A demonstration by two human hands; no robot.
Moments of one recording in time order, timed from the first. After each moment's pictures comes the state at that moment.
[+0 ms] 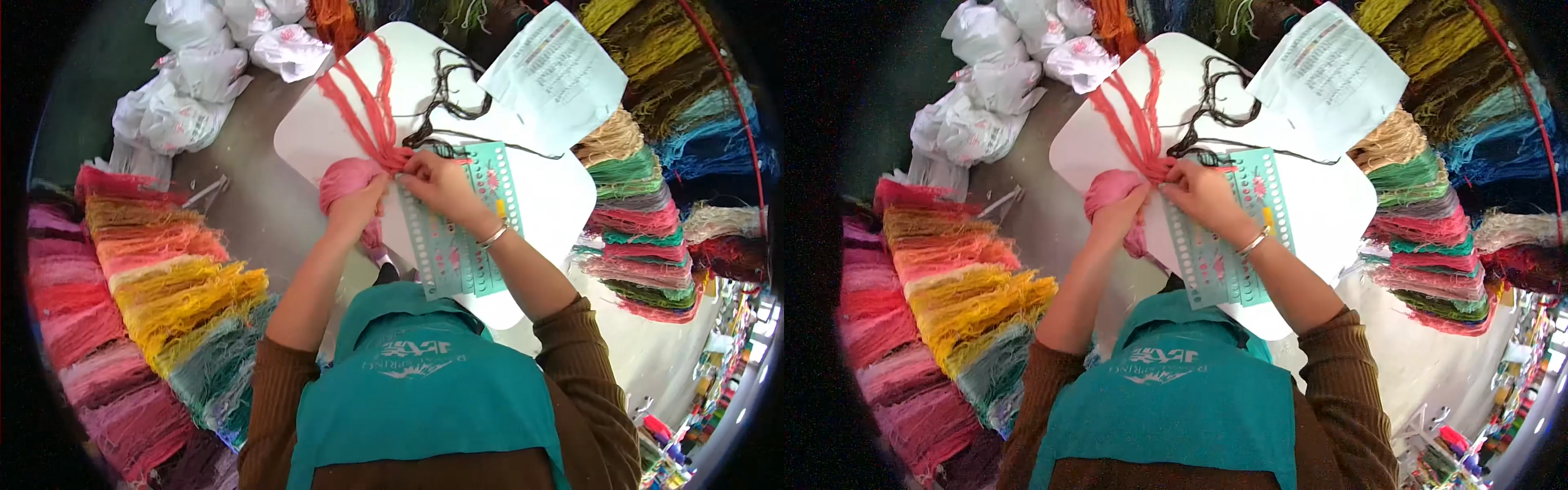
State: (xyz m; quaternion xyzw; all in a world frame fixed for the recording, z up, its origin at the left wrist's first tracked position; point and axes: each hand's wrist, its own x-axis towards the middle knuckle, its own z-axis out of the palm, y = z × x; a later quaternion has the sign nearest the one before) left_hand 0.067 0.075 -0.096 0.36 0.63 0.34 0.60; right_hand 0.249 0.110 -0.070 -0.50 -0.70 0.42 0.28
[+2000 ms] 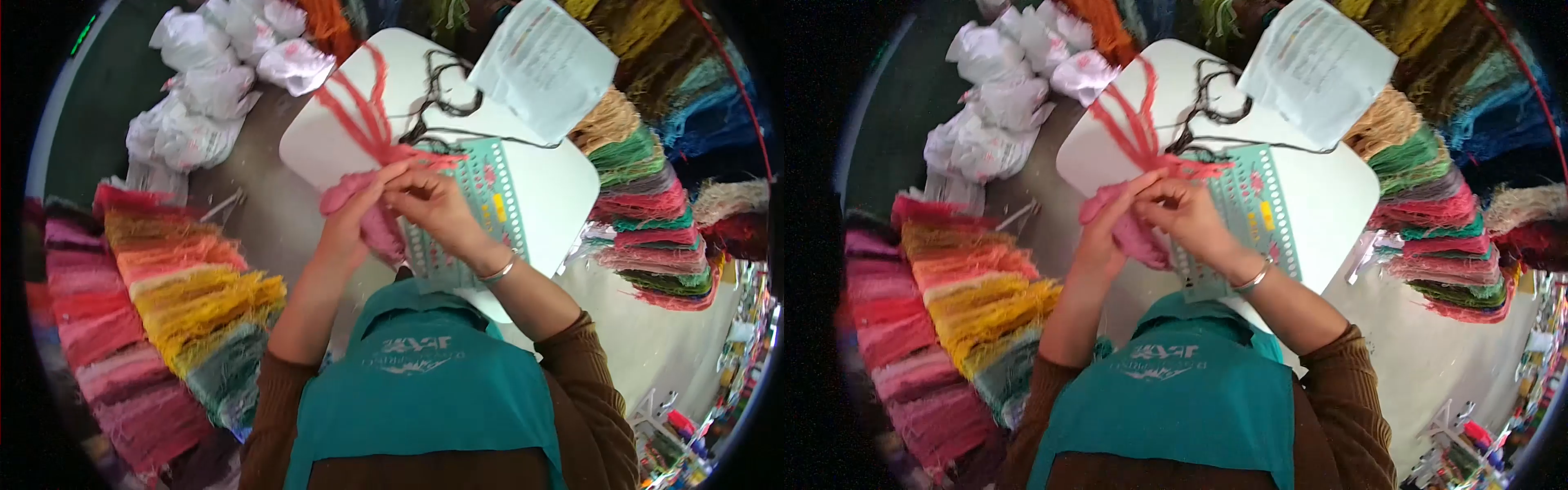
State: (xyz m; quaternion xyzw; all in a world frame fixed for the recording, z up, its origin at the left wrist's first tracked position) left_hand 0.081 0.046 -0.002 0.36 0.32 0.49 0.73; right_hand 0.233 0.059 -0.015 -0.36 -0.49 0.66 0.45
